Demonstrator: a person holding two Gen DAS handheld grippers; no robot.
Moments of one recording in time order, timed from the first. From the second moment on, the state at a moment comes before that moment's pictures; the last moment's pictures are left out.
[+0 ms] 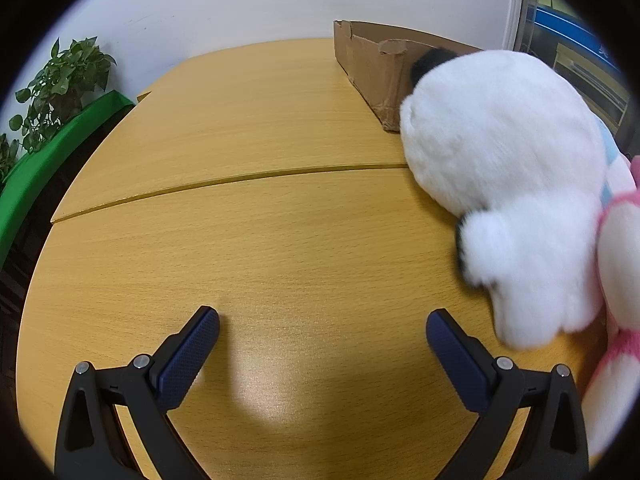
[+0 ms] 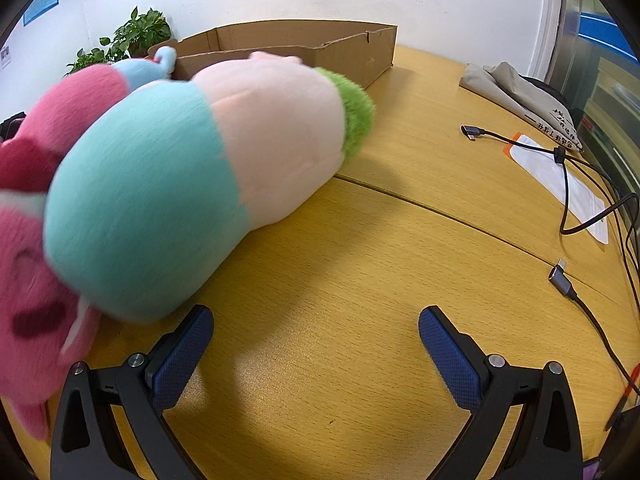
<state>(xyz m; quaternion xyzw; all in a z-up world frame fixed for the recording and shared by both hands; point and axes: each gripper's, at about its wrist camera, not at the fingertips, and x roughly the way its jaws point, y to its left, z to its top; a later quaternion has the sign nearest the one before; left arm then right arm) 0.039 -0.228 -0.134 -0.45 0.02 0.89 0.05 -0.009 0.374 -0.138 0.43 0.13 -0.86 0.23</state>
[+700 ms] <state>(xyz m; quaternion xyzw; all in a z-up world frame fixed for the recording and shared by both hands) 0.035 -0.226 -0.132 -0.45 0.02 0.89 0.04 -0.008 0.374 -0.138 0.43 0.13 -0.86 0.23</state>
